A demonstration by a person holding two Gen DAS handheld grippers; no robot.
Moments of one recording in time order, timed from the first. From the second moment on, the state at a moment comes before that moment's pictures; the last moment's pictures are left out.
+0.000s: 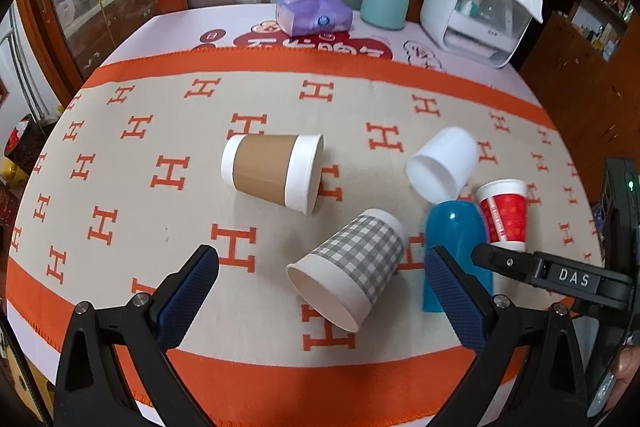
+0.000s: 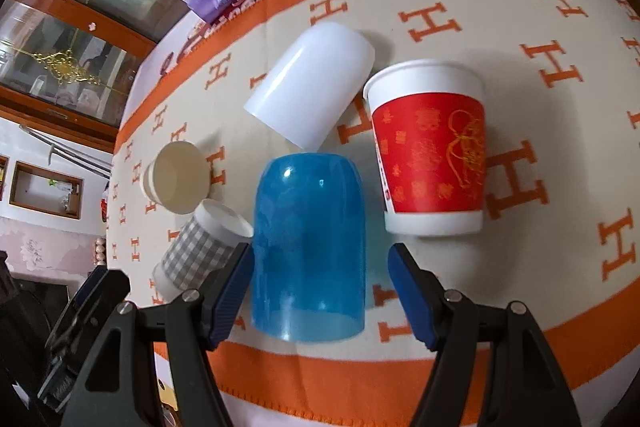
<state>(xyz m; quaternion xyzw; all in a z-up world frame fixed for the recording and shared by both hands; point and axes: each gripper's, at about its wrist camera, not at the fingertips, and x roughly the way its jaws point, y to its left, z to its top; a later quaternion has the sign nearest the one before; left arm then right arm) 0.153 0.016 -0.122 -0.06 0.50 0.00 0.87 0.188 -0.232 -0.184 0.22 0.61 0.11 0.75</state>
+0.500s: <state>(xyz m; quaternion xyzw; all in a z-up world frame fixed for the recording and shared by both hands) 0.157 0.019 -0.141 -0.05 0.51 0.01 0.86 0.191 -0.213 -0.185 0.21 0.61 0.14 0.75</state>
